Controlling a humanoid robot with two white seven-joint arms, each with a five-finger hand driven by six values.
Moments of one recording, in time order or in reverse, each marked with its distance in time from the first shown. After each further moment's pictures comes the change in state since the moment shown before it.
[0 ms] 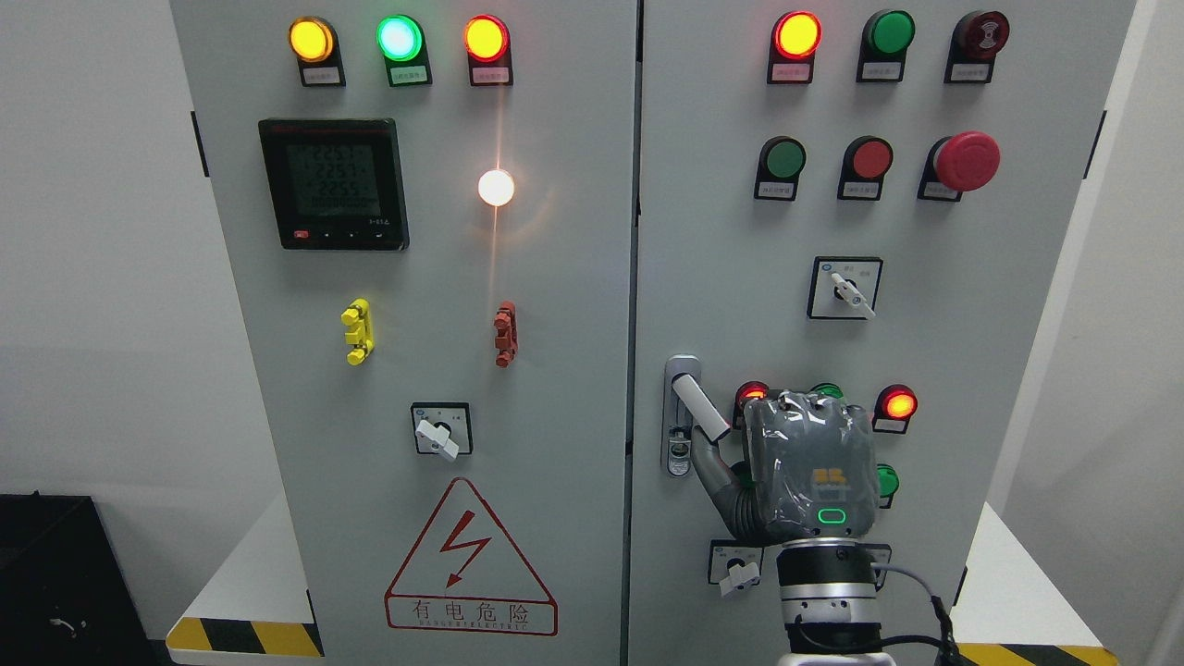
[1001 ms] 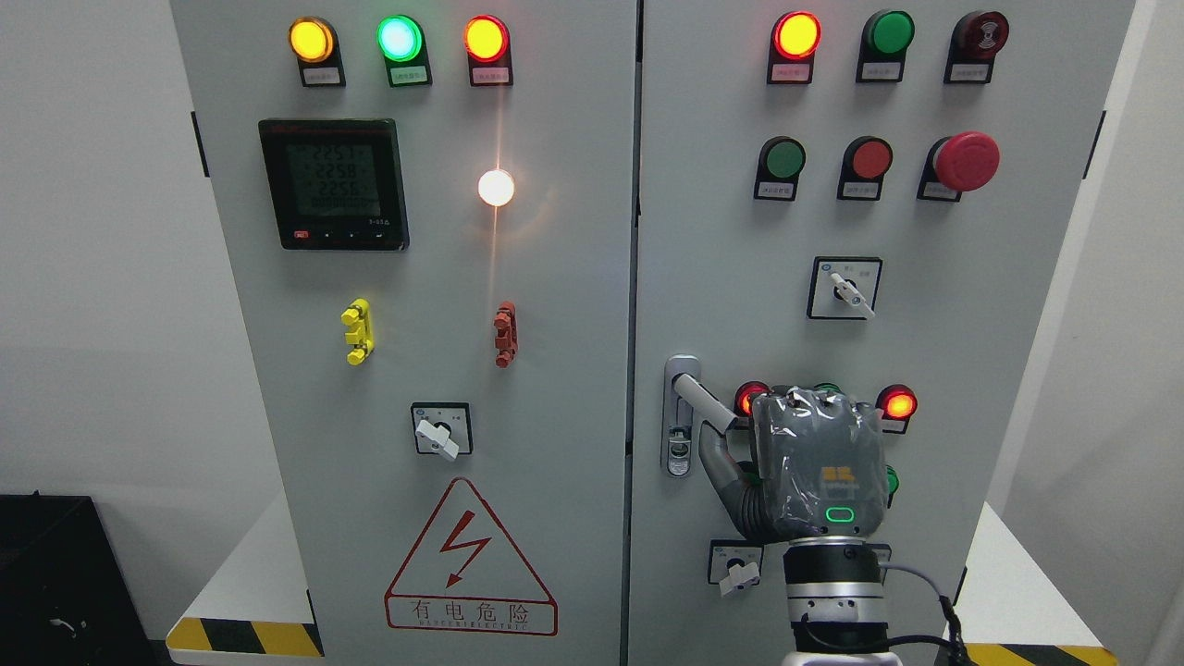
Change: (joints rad) left arm 0.000 0.000 0.000 0.000 0.000 0.000 0.000; right arm 0.000 -0.001 -0.009 -0.007 0.001 0.001 -0.006
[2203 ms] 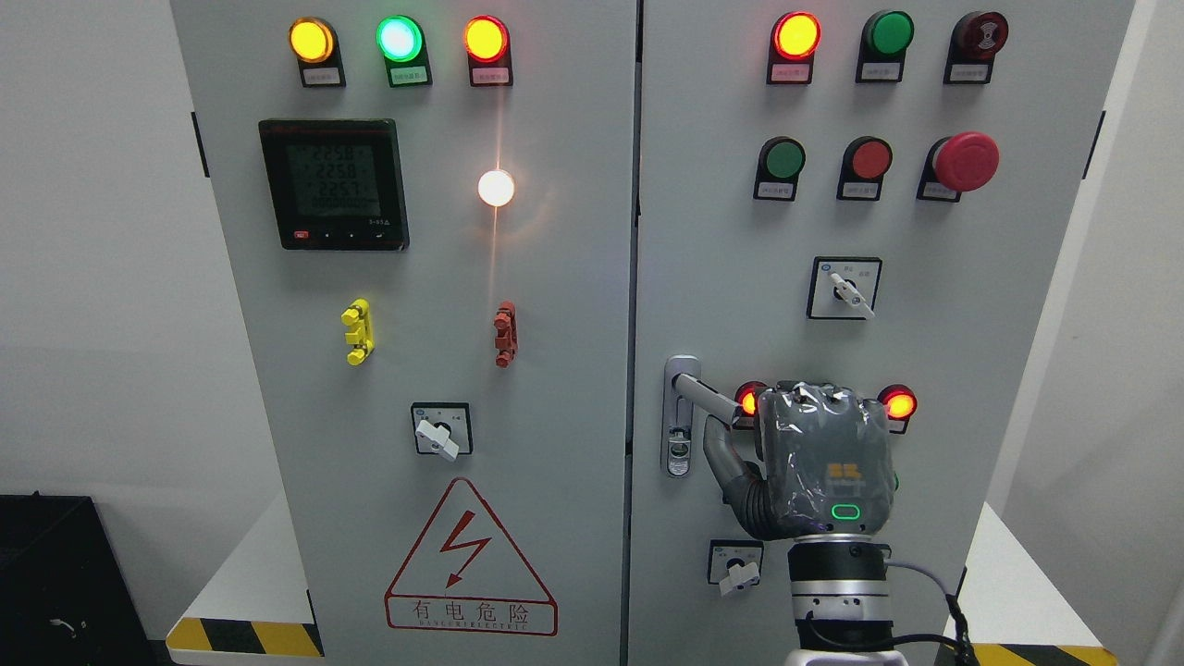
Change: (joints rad) left arm 0.000 0.000 0.000 0.000 0.000 0.000 0.000; right arm -0.004 0.001 -0.004 -0.010 -0.001 0.000 0.000
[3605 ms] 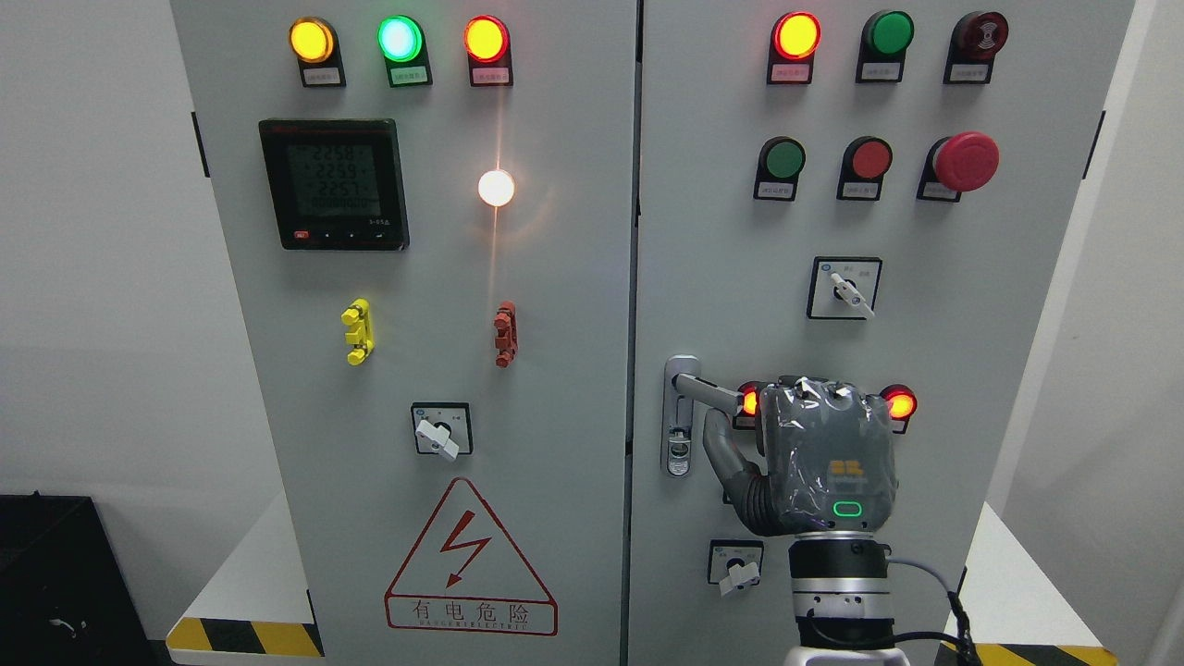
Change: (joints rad) left arm 0.000 0.000 0.000 0.000 0.000 0.000 0.000; right arm -0.005 0.001 0.000 -0.001 0.000 -0.002 -0.012
